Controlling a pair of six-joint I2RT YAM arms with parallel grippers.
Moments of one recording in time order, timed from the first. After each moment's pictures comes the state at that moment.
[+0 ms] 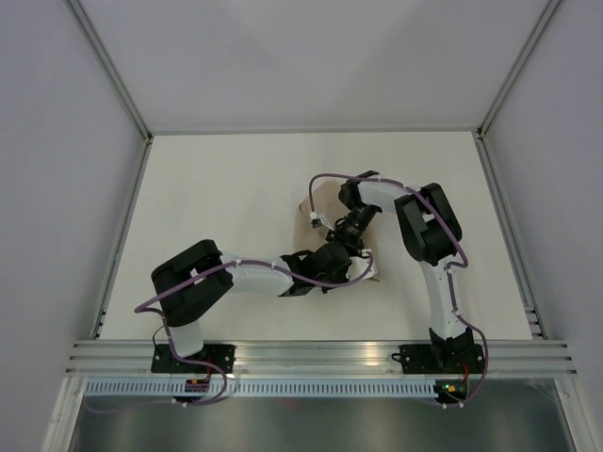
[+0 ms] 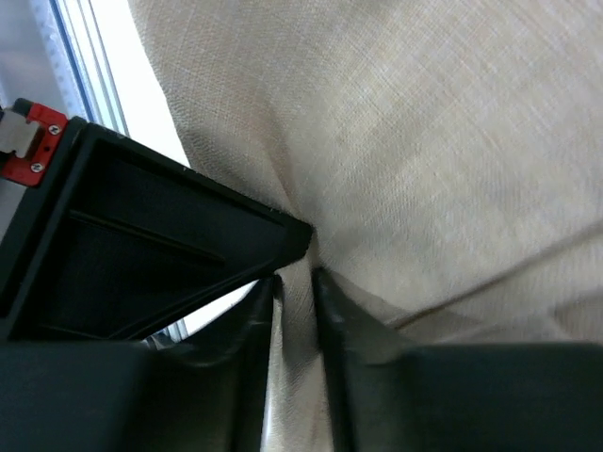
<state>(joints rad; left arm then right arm) -1.10 1.80 0.92 0.10 -0.07 0.38 0.46 2.28 1.61 -1.29 -0.78 -0.89</state>
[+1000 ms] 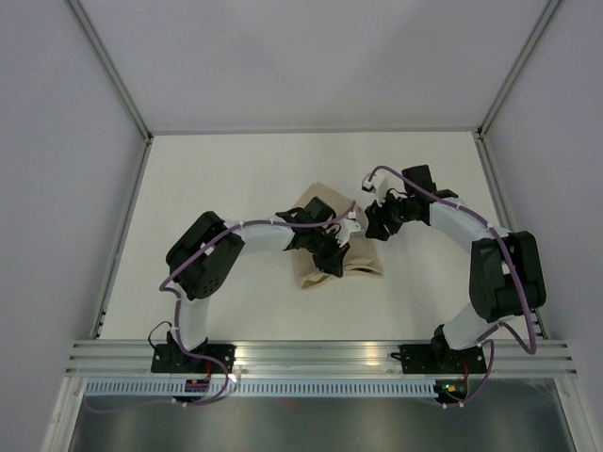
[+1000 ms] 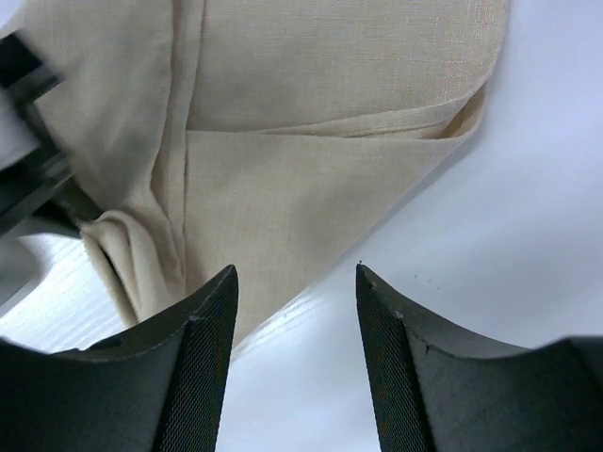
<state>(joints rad) -0.81 1.97 1.20 -0.23 0.62 0.23 0.19 1.64 1.05 -0.45 -0.61 -0.57</state>
